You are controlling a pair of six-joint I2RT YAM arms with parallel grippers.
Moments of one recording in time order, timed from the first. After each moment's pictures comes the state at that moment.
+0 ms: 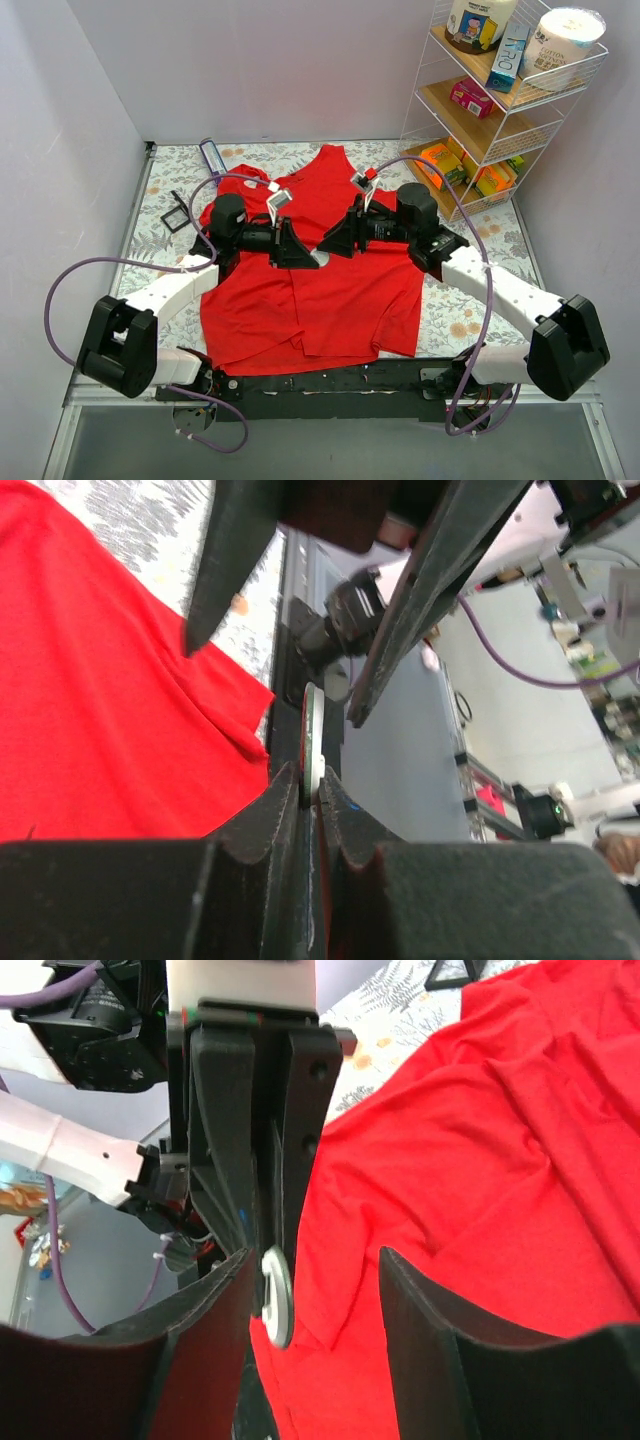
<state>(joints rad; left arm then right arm) -0.39 1.30 0.72 0.40 1.22 -0.60 0.65 1.29 0.88 0.25 -0.74 0.46</state>
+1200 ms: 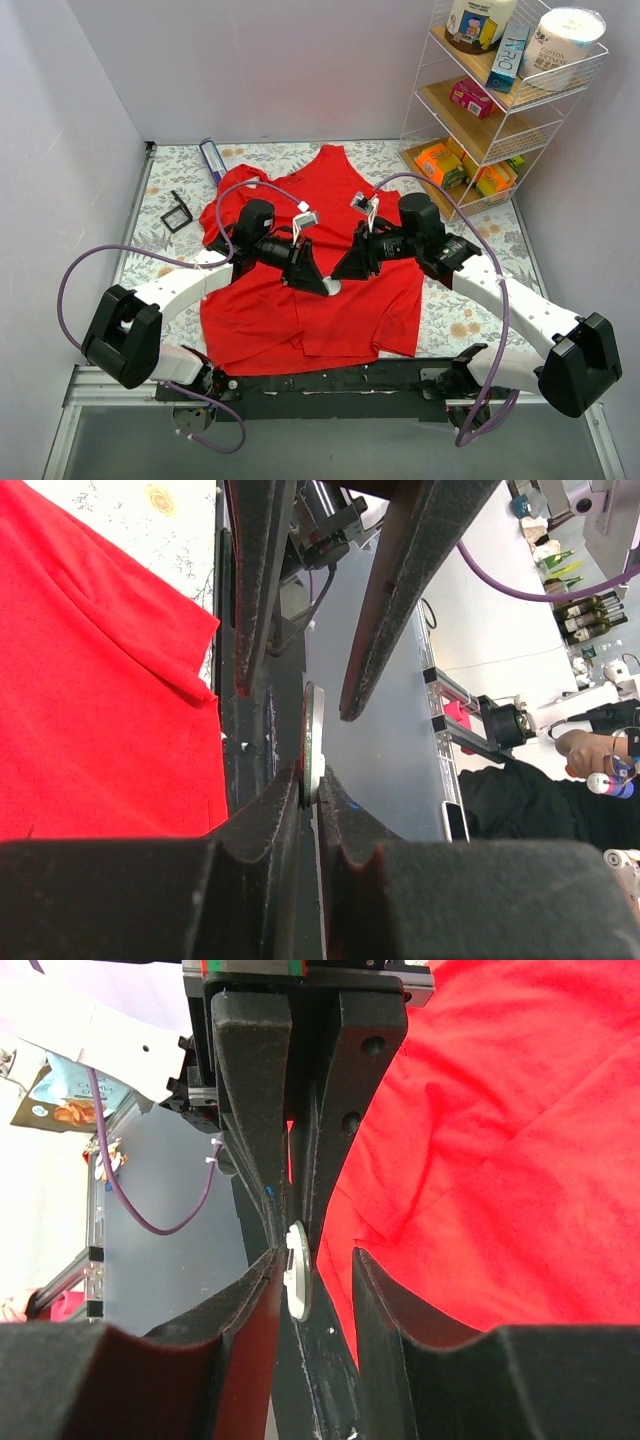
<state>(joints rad) -0.56 1.37 0.82 0.00 1.28 -0.31 0.65 1.18 0.89 -0.15 -0.86 0.35</state>
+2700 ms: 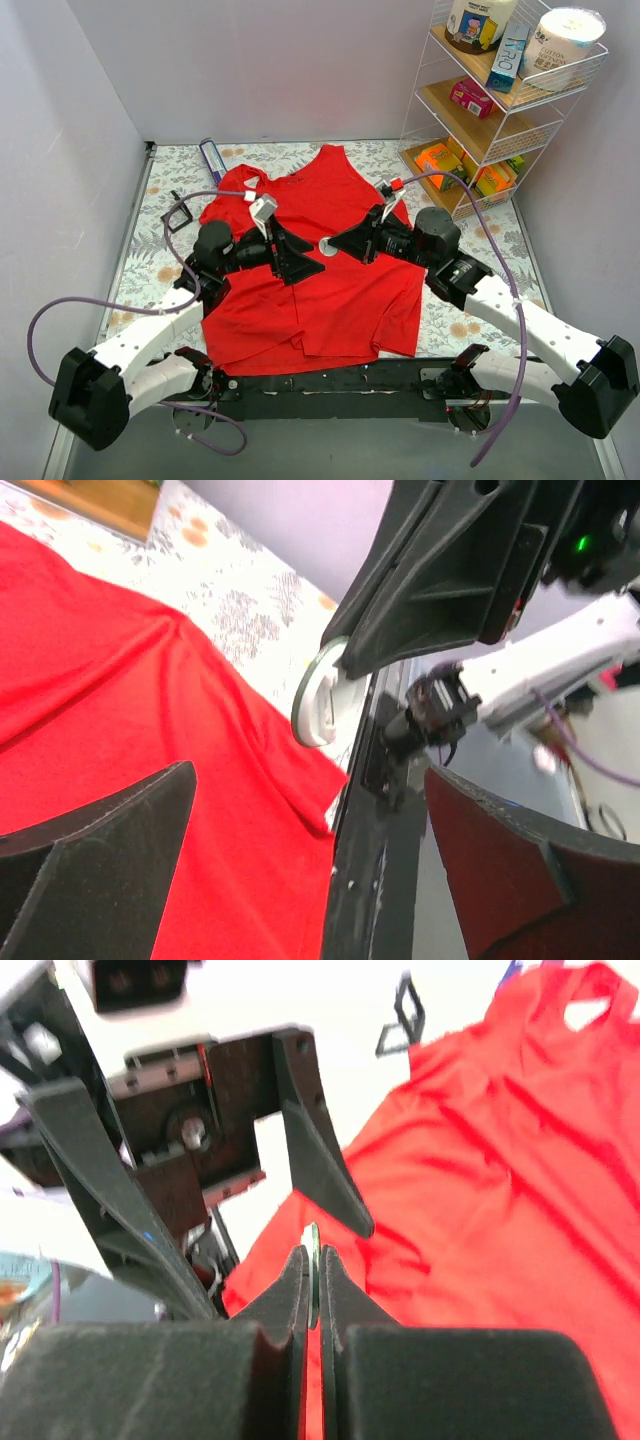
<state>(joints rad) -0.51 1.06 0.66 0.32 0.82 -0.50 0.72 1.05 0.83 0.09 -0.46 0.48</state>
